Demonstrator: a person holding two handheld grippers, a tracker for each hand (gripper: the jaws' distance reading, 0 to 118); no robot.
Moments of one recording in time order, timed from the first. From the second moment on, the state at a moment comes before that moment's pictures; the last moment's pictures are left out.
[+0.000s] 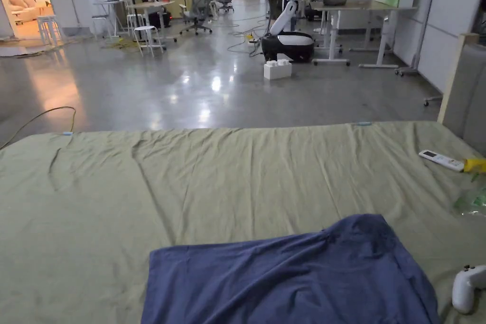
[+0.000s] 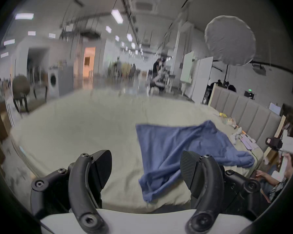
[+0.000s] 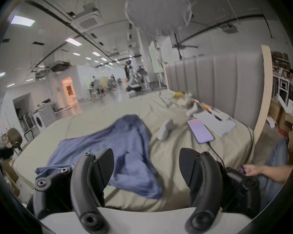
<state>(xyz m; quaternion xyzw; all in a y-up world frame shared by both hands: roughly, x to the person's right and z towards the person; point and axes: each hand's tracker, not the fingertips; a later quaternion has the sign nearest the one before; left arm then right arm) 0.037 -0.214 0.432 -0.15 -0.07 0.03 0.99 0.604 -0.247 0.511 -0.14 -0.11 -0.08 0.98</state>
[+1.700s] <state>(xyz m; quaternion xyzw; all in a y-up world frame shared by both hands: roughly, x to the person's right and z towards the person) 0.059 -0.318 0.394 -0.30 -0.12 -0.02 0.95 0.524 -0.218 0.485 -0.17 -0.03 -0.04 0.98</state>
